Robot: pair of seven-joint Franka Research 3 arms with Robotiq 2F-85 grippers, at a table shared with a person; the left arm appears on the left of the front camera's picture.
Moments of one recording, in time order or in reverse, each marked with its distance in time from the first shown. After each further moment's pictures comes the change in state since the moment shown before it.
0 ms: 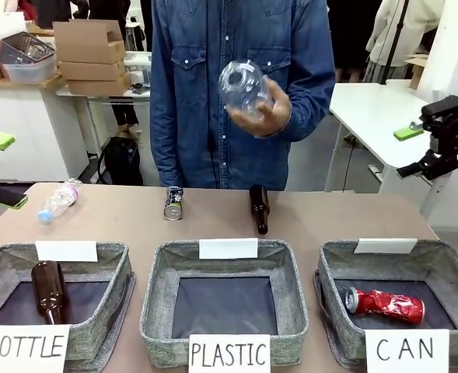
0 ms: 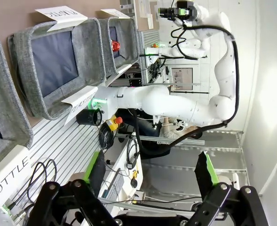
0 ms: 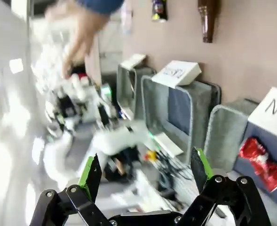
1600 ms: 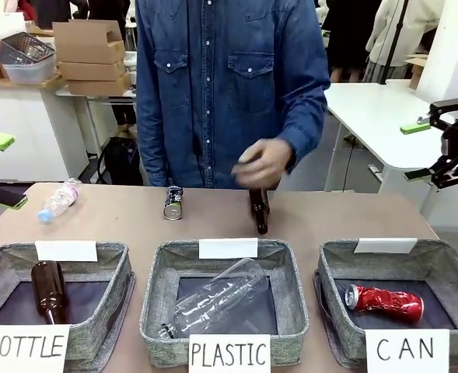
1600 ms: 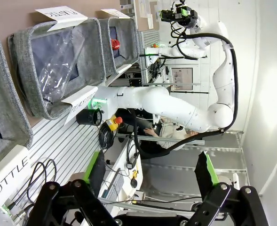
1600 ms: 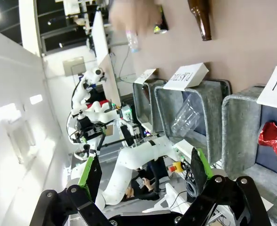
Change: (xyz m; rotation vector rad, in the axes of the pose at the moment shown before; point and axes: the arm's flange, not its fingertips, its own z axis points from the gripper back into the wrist) left arm 0.000 0.000 0.000 0.000 0.000 0.001; right arm -0.022 -0.005 0.003 0.061 -0.085 -0.154
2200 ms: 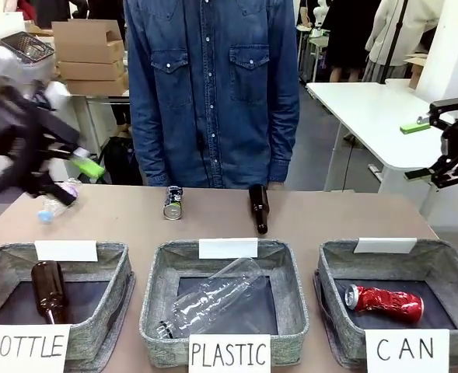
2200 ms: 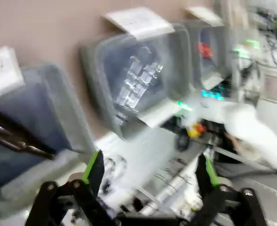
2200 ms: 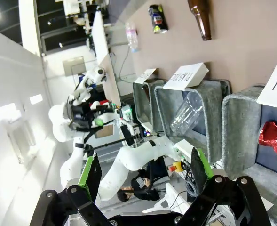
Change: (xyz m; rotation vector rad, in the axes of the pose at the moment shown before) left arm 0.103 -0.010 -0.083 0.590 0.121 -0.014; right arm 0.000 0.000 0.000 0.001 0.001 -0.001
